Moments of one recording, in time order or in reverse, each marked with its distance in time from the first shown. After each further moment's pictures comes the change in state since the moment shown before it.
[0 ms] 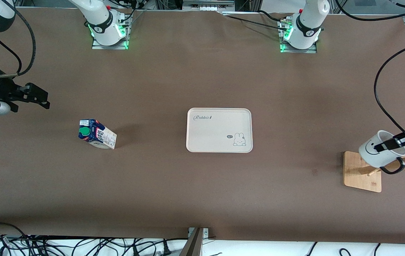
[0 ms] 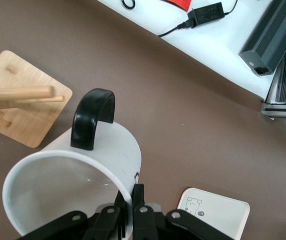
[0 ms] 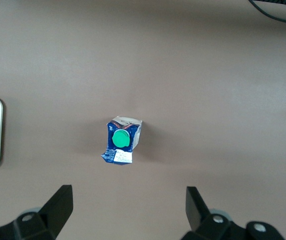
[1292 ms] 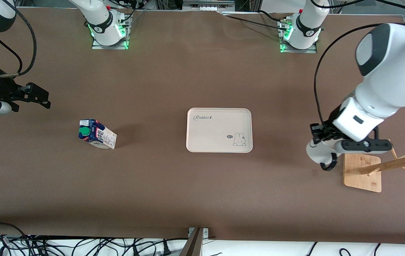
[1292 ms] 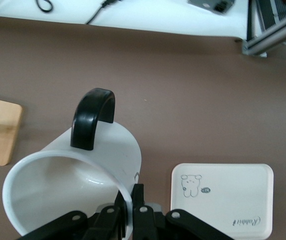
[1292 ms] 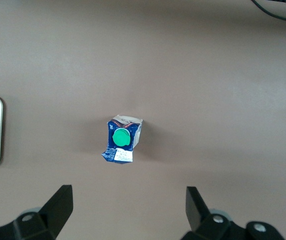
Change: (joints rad) left arm -0.309 -0.024 -0.078 0.037 0.318 0.024 -0.125; right arm 0.000 0.000 0.000 -0.002 0.000 -0.004 0.000
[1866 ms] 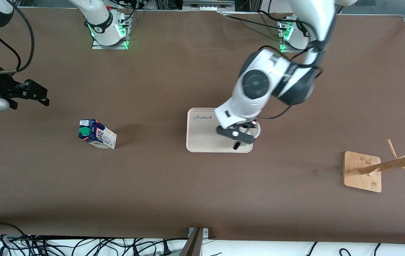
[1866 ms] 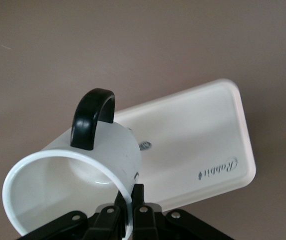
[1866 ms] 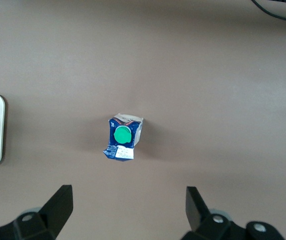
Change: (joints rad) left arm -0.312 0.165 -0.015 -0.011 0.014 0.036 0.003; right arm 0.003 -0.013 0.002 -0.006 0.000 -0.004 0.001
